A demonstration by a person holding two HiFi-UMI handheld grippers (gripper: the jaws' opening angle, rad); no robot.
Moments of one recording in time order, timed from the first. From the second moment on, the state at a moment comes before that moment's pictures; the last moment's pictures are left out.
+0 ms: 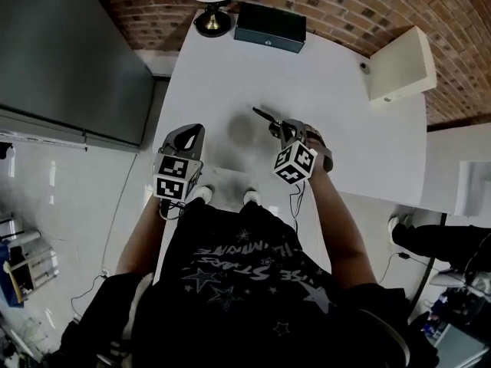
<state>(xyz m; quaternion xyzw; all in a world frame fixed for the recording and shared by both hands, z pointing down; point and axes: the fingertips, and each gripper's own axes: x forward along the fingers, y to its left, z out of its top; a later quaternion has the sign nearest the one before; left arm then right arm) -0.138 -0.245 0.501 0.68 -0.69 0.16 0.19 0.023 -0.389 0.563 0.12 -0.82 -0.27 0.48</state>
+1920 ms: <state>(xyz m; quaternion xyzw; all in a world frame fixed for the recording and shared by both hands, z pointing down) -0.138 -0.207 0.511 0.67 -0.70 0.15 0.20 0.020 -0.357 0.601 0.09 -0.78 -0.37 0.49</state>
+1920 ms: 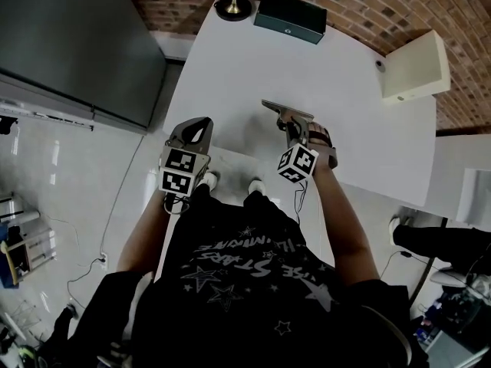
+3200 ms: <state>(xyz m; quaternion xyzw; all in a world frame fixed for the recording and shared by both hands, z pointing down) -0.092 -0.250 0.507 0.85 -0.47 0.17 0.15 0.092 -0.285 0.495 0.49 -0.82 0.02 0.30</state>
